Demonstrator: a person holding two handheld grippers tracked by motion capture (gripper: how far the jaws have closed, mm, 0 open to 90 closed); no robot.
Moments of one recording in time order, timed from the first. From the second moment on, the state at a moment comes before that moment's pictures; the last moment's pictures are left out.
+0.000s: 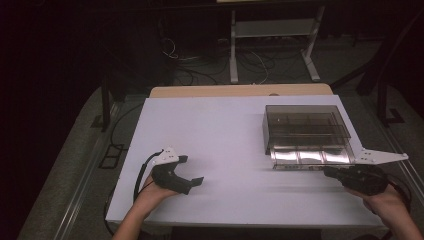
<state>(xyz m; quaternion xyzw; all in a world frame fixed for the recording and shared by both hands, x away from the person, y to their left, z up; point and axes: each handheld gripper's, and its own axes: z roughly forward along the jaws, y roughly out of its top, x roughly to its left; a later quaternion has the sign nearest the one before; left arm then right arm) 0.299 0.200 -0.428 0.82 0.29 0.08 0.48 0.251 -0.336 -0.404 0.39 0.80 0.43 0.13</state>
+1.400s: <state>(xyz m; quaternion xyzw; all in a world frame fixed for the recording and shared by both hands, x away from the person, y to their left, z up) 0.299 0.200 -0.428 0.82 0.30 0.07 0.48 0.265 -0.330 -0.397 0.39 0.80 0.43 0.15</state>
